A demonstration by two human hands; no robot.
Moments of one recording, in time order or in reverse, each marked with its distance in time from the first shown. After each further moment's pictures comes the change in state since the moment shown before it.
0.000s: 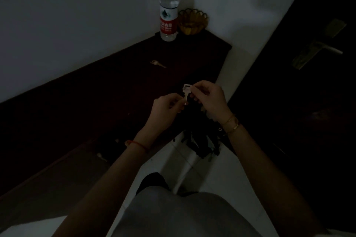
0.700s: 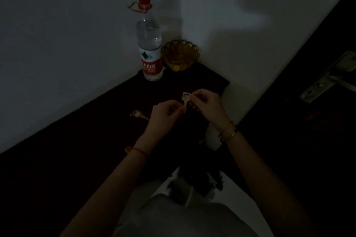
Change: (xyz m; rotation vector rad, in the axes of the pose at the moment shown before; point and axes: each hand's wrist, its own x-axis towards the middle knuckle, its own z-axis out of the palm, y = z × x) left_hand 0.246 -0.016 0.016 0.041 -0.040 -0.005; right_hand 0.230 0.051 -0.044 -0.012 0.038 0.039
